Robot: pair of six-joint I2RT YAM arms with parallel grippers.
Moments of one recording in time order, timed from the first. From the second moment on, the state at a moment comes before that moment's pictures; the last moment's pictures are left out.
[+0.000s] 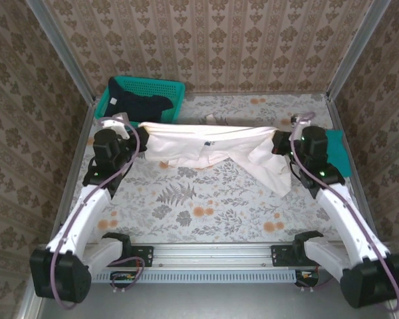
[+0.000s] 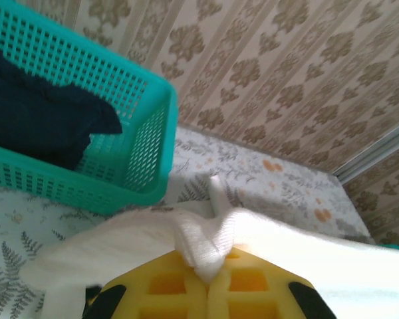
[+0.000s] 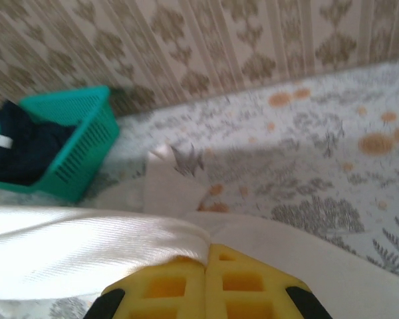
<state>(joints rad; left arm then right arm) -0.21 0.97 0.77 -0.03 0.24 -0.51 0.13 0.92 0.81 -0.21 -0.10 0.33</state>
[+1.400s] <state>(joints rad) -0.21 0.94 1.35 -0.34 0.16 -0.35 0.12 0.86 1.25 -0.29 -0.28 0.12</state>
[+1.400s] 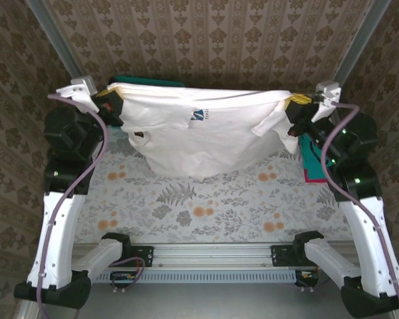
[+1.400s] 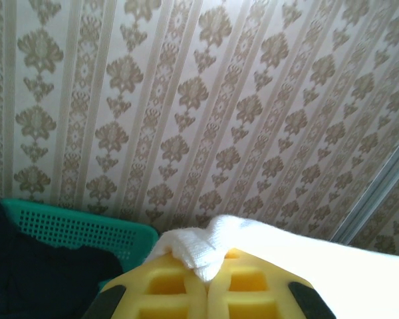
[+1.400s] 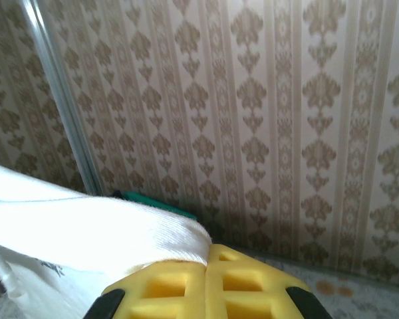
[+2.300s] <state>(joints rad) -0.21 1.06 1.46 -0.32 0.19 -0.26 0.12 0.96 1.37 -0.35 -0.27 0.05</state>
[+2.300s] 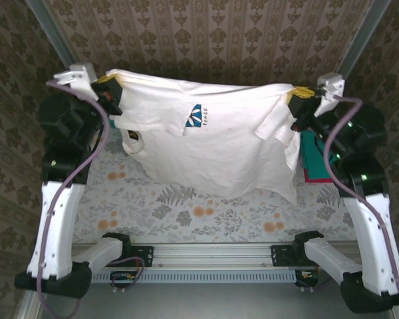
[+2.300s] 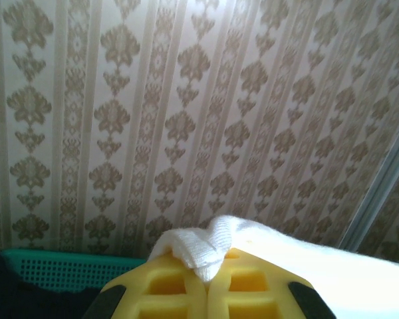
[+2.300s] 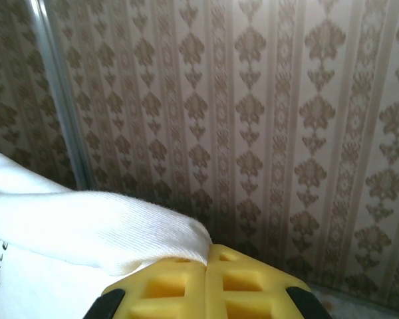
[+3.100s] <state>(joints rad) -0.20 1.30 1.91 -0.23 0.26 -0.18 0.12 1.27 1.75 -0.13 -0.26 0.07</state>
